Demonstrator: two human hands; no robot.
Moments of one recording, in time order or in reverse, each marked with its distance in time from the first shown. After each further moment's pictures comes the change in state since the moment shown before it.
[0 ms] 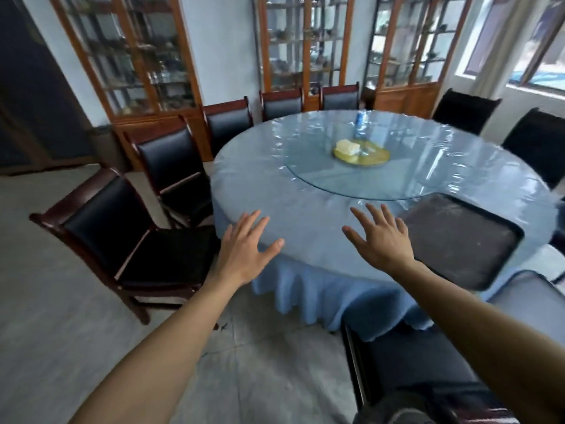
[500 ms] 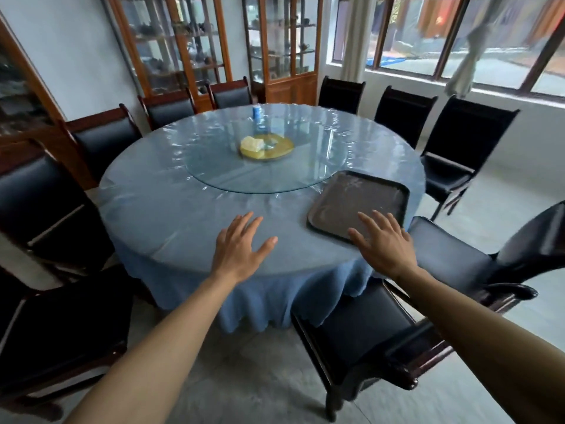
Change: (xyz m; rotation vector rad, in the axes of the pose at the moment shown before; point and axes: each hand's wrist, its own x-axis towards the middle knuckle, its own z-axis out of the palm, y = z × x) left_hand 0.081 0.084 0.083 -0.171 -0.172 0.287; right_hand -0.065 0.107 -0.009 0.035 0.068 0.498
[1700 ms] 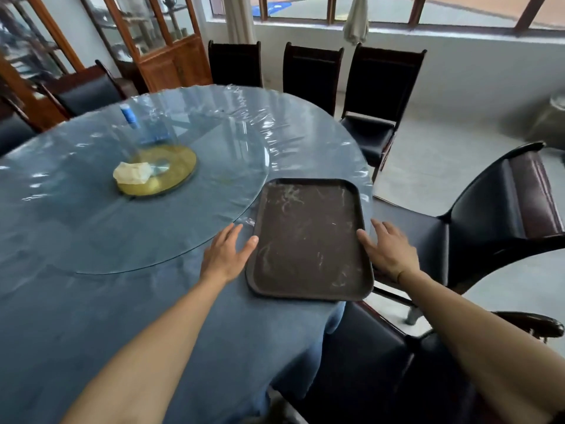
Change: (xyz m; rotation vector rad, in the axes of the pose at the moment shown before) left_hand 0.358 0.034 0.220 -0.143 -0.391 0.056; right_hand 0.239 0.167 0.066 0.132 -0.038 0.577
